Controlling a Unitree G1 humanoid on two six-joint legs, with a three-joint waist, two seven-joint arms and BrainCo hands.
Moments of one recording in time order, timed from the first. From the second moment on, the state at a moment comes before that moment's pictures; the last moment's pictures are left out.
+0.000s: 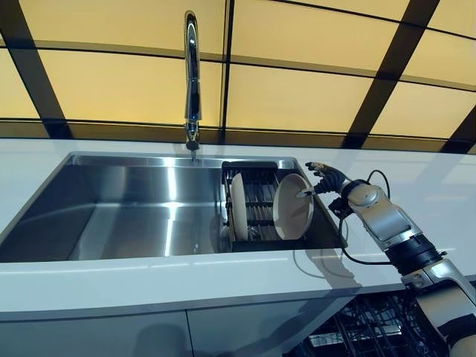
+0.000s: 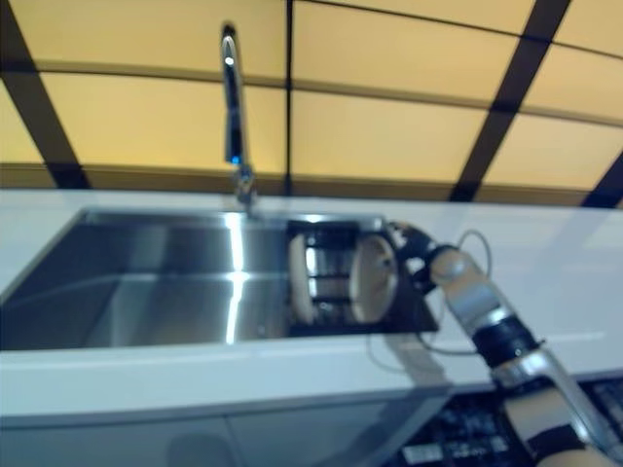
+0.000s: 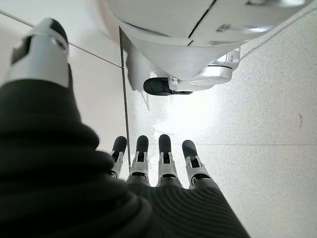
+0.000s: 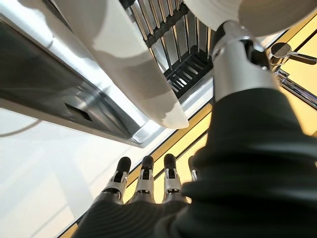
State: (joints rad) left arm -0.01 0.28 -0.10 1.19 -0.21 0.18 0.09; right arm -0.81 -0.68 0.37 0.29 0.06 0.53 0.20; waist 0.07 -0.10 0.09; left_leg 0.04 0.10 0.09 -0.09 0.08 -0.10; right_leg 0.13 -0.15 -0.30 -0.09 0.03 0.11
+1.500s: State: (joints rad) left arm -0.01 0.30 -0.13 1.18 -0.21 0.19 0.09; right arm -0.92 -0.65 0.48 0.53 -0.09 0.59 0.38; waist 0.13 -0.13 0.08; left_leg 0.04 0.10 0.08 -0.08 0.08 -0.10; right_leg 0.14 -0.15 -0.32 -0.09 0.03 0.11
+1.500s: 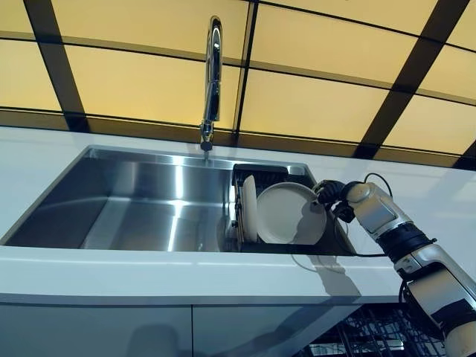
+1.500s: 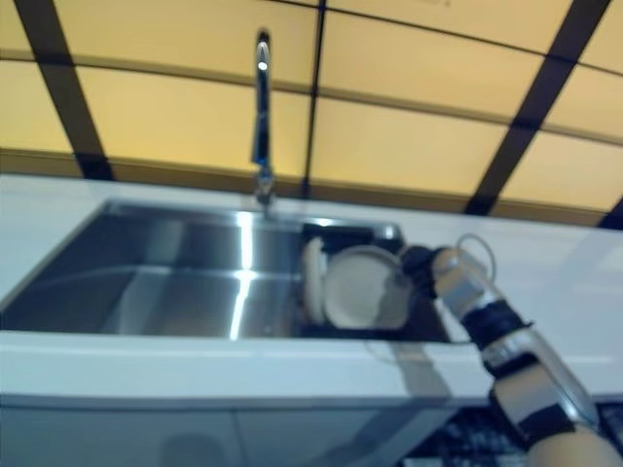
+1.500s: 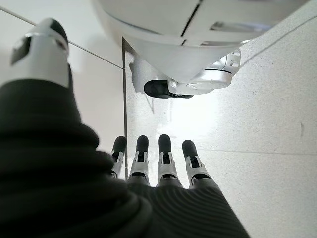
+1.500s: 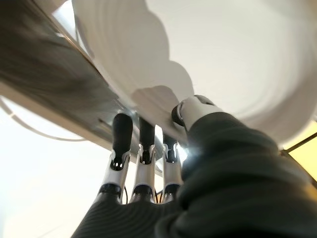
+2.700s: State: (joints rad) left arm -0.01 0.30 -0.14 1.17 -0.21 0.18 0.09; right arm -0.92 -0.67 0.44 0.48 0.01 0.52 0.02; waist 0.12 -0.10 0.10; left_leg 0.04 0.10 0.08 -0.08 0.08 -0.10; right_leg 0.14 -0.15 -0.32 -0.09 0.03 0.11
